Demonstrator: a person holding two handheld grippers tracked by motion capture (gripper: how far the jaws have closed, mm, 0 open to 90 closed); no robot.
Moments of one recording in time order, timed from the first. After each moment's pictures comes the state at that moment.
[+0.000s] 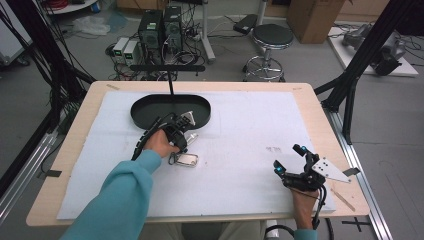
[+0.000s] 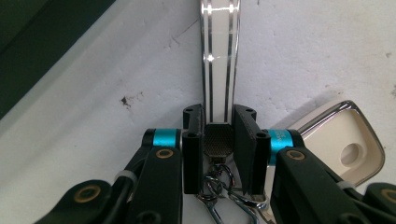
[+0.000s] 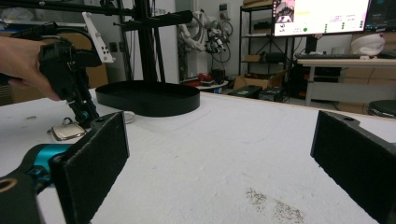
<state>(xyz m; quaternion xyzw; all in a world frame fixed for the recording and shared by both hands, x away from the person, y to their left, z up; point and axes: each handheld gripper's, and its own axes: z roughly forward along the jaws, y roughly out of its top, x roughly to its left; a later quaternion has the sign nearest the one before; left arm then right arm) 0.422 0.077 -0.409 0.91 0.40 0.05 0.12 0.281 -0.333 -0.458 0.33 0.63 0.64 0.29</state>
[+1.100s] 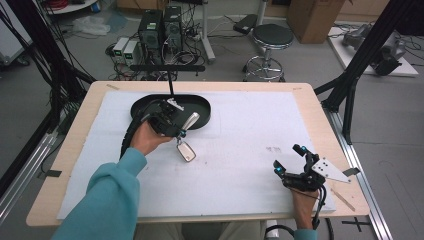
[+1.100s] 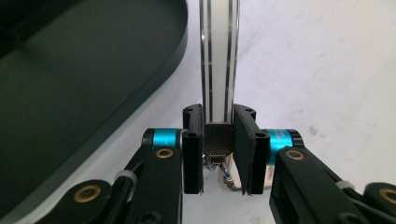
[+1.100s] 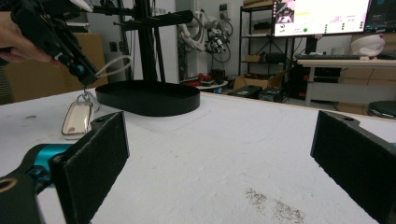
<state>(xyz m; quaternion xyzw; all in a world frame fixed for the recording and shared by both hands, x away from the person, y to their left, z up) 0.407 0.112 -0.348 0.88 0.35 0.10 0.31 0.281 -0.333 -0.458 0.33 0.63 0.64 0.29</state>
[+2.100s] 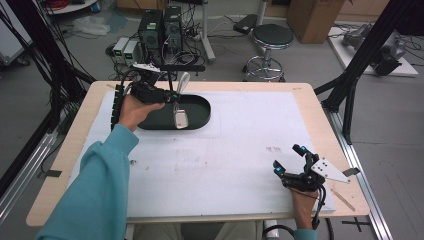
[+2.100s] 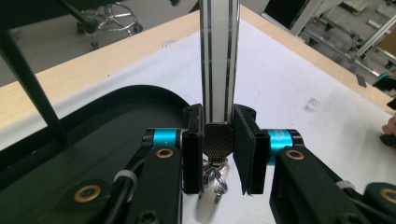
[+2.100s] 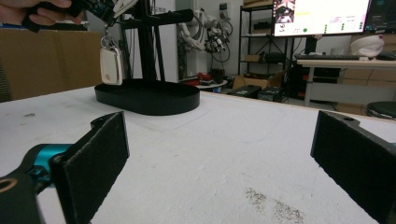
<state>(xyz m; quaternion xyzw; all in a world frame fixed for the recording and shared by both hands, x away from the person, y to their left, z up) 0.458 0.161 -0.297 0.79 0.36 0.07 0.49 0.281 -0.333 -0.458 0.32 0.63 0.64 0.30</state>
